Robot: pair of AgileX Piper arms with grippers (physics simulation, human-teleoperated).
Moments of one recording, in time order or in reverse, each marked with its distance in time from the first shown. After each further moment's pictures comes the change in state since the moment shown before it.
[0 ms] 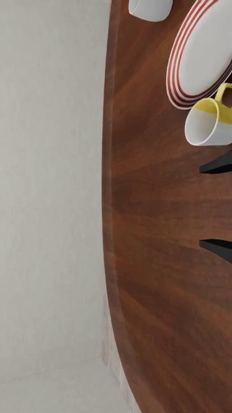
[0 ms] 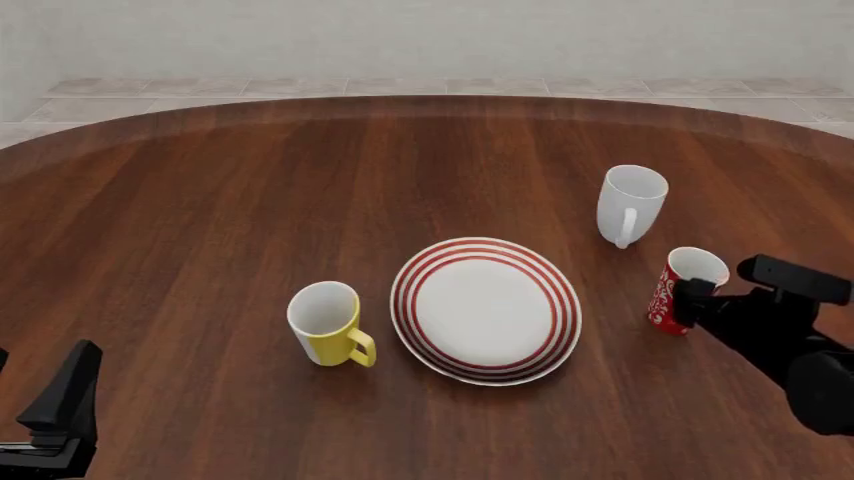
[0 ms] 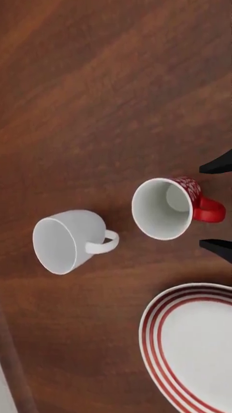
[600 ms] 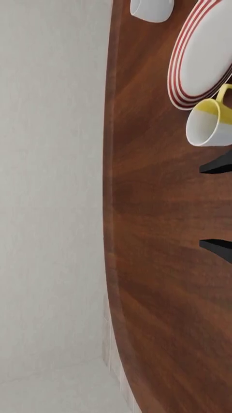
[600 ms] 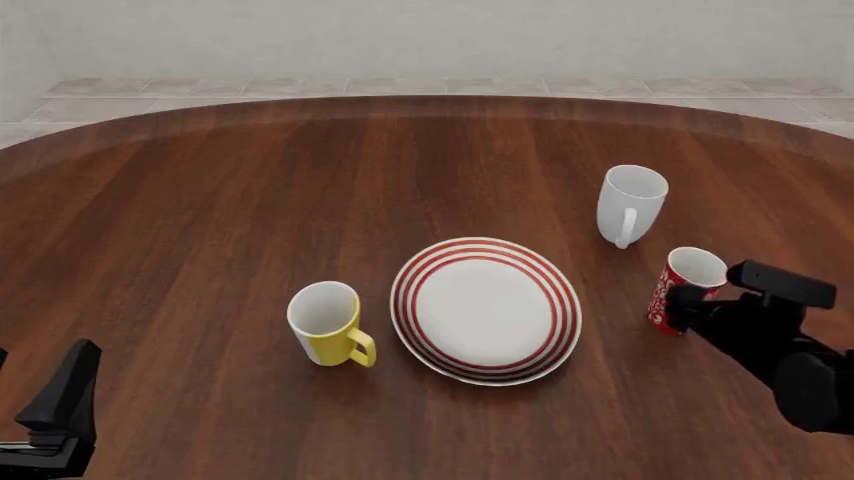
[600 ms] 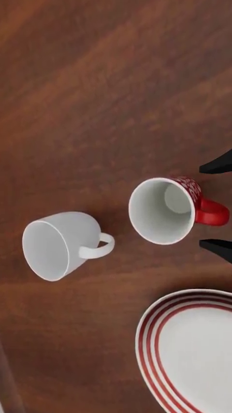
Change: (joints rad) left arm 0.000 0.000 -0.005 0.002 -0.004; right arm 0.002 0.081 -0.004 -0.051 -0.001
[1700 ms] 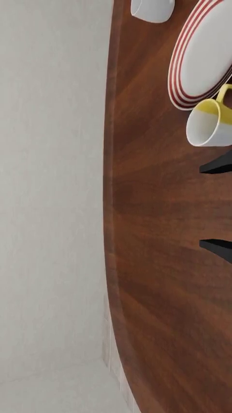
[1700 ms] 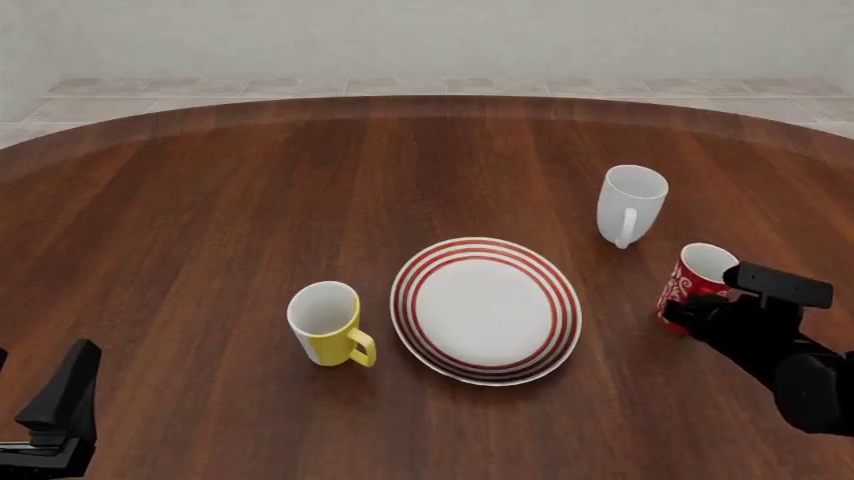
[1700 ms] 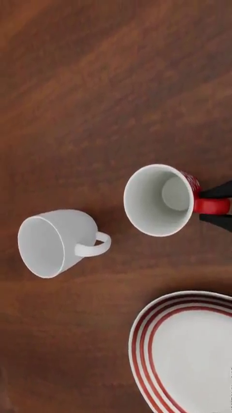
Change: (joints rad) left arm 0.000 0.000 0.005 -0.007 -0.003; right arm 0.003 -0.003 0.004 0.007 -0.038
